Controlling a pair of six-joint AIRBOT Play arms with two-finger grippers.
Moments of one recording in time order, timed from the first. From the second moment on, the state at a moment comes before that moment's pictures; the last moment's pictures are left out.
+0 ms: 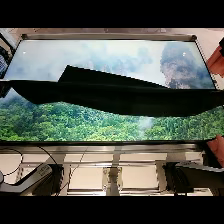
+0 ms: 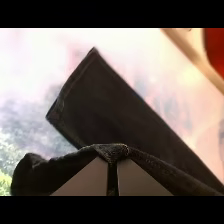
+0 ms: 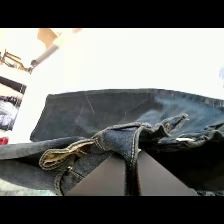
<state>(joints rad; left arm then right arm) 0.84 -1.11 1.04 0.43 -1.14 -0.90 -1.25 -1.39 1.33 -0.36 1.69 0.67</state>
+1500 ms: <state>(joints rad) 0.17 -1.77 1.77 1.28 -0.96 -1.51 -0.91 -1.57 1.47 -1.06 1.05 1.32</state>
